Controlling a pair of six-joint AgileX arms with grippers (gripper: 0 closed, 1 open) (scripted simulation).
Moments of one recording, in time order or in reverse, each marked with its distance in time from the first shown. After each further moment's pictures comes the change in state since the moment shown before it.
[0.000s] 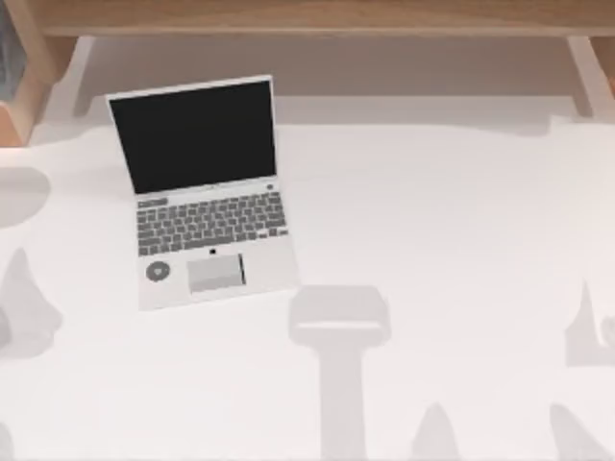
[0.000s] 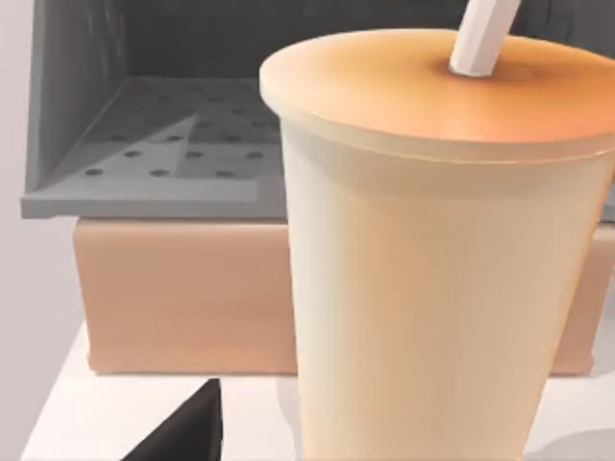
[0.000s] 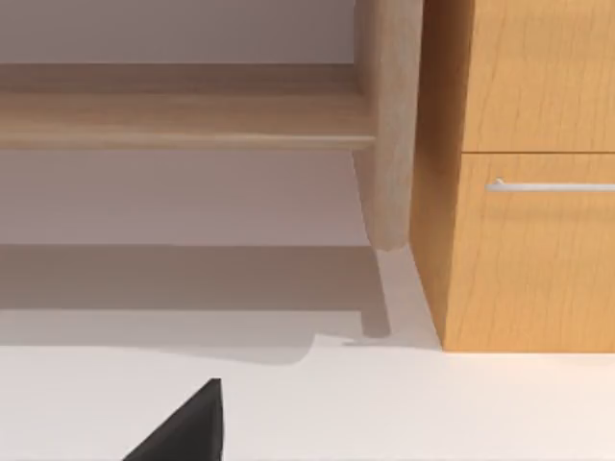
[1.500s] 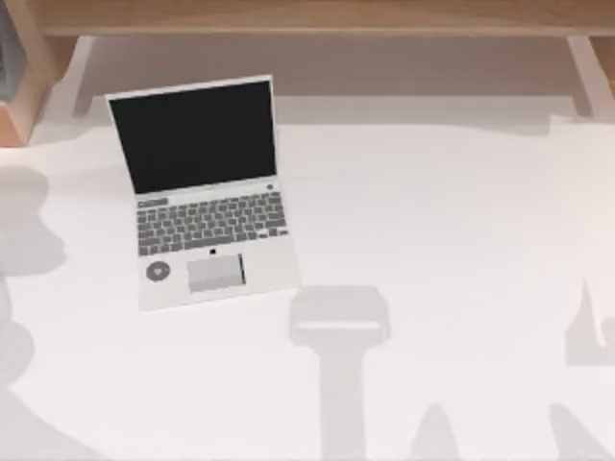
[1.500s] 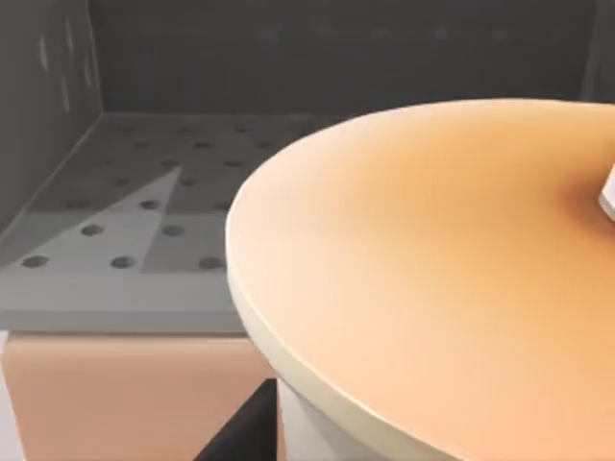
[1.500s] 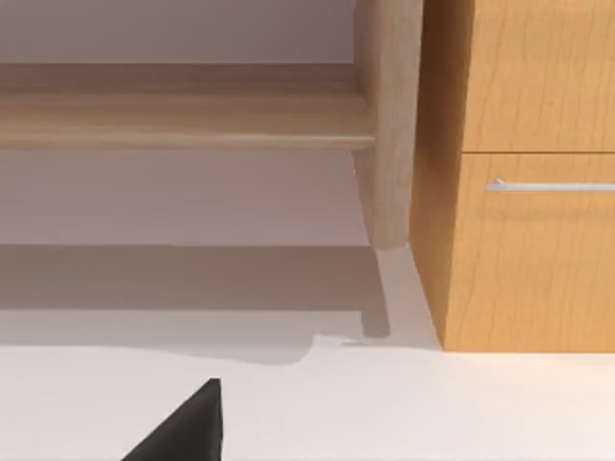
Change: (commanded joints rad) left arm -0.147 0.172 0.280 -0.092 -0.143 -0.024; right arm 0.000 0.000 0.000 0.000 0.000 0.000
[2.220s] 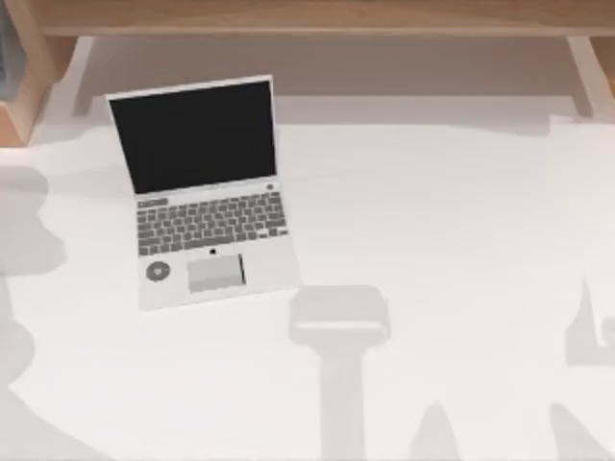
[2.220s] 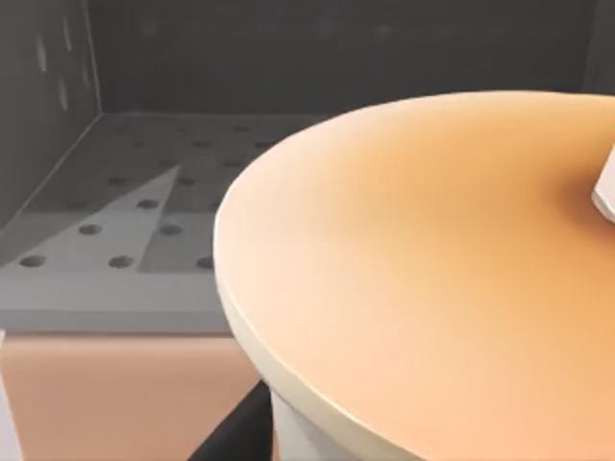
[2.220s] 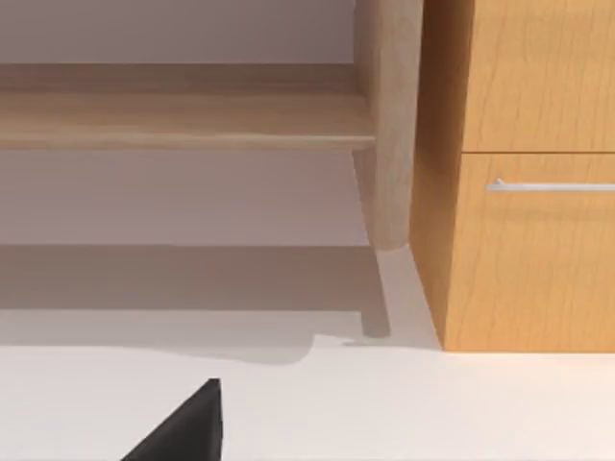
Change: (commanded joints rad) left arm 0.000 0.000 0.000 0.000 0.000 0.000; right arm 0.000 0.000 0.000 0.000 0.000 0.000
